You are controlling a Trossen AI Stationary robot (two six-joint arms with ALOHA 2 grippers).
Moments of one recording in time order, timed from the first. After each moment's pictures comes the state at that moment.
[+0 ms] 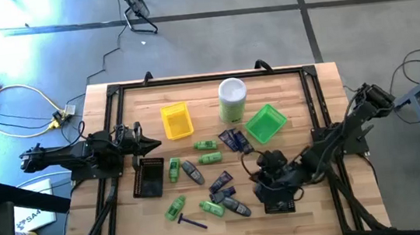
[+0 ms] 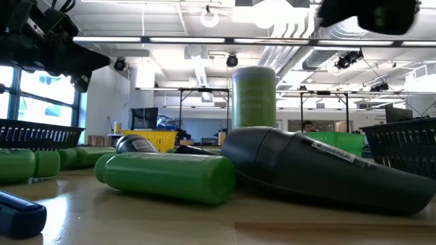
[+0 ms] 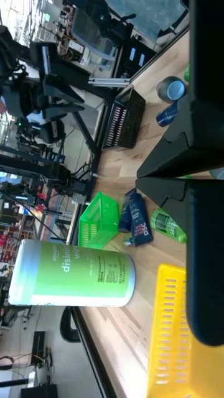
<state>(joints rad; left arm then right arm) 0.00 0.01 0.04 -0.03 -0.07 -0.24 0.61 1.48 1.13 -0.57 0.53 1.22</state>
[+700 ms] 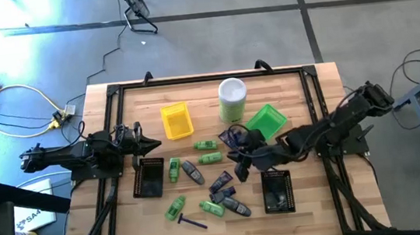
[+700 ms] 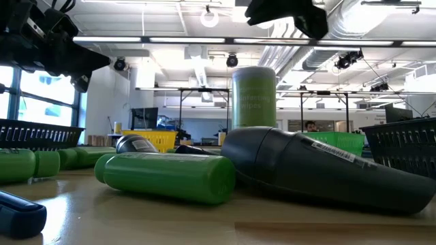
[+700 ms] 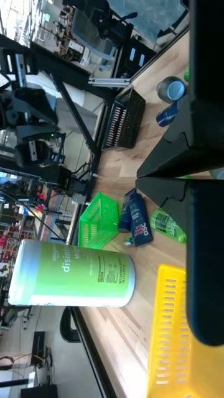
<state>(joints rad) 0.00 0.01 0.04 -0.03 -0.07 -0.24 0.36 1.48 1.13 -0.28 0.53 0.84</state>
